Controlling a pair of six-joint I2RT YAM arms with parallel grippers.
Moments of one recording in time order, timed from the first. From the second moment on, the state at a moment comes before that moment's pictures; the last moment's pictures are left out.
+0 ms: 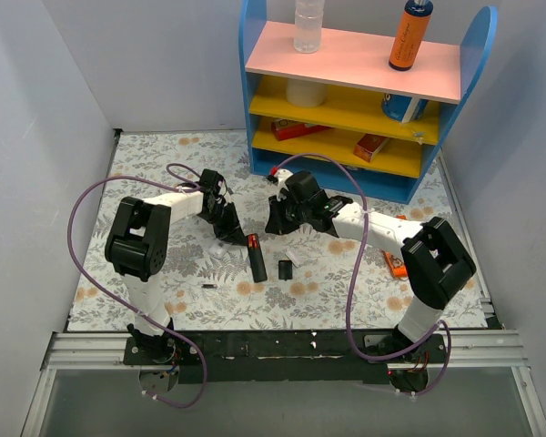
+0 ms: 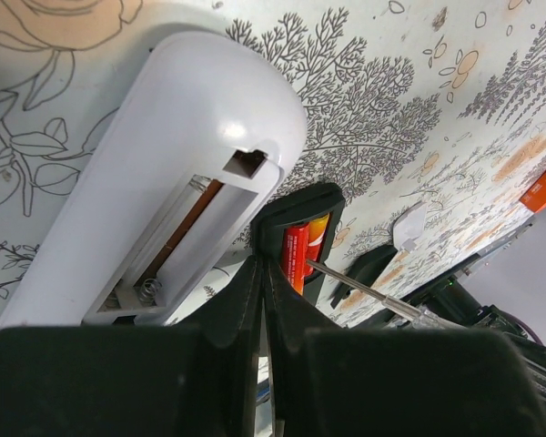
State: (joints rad) left arm -0.31 1.91 1.16 -0.55 0.50 -0.59; right arm 0.78 1.71 1.15 -0.17 -0.24 0.31
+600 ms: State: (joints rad) left arm -0.31 1.90 1.15 -0.54 0.50 -0.59; right arm 0.77 1.70 1.15 -0.17 -0.27 0.28
